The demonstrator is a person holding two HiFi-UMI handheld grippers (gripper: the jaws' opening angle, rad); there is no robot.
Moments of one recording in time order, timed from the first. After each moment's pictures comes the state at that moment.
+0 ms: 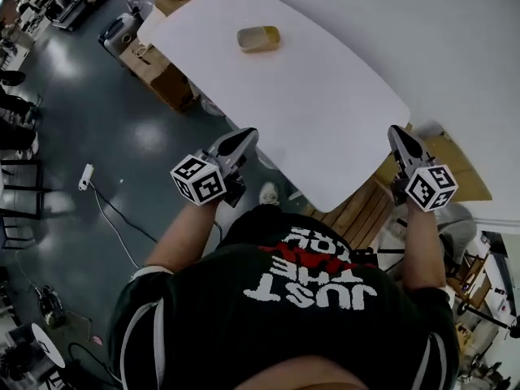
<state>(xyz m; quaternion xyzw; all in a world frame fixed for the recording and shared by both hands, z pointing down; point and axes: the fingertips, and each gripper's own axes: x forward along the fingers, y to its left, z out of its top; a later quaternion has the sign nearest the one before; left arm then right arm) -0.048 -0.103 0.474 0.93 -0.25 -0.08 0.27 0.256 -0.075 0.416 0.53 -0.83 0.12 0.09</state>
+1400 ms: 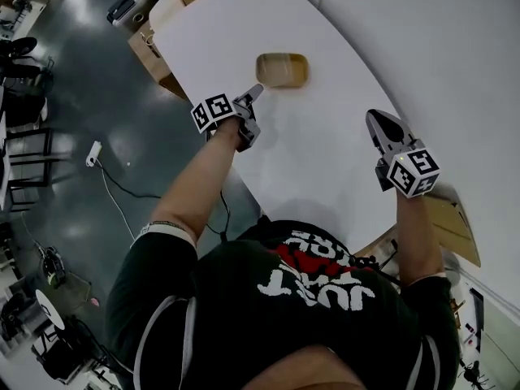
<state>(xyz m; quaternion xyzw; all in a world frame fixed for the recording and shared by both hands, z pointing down) -0.066 -0.471 0.648 0.68 -0.42 -0.11 0.59 0.193 -0.389 0.472 0.40 -0.89 0.15 0.14</state>
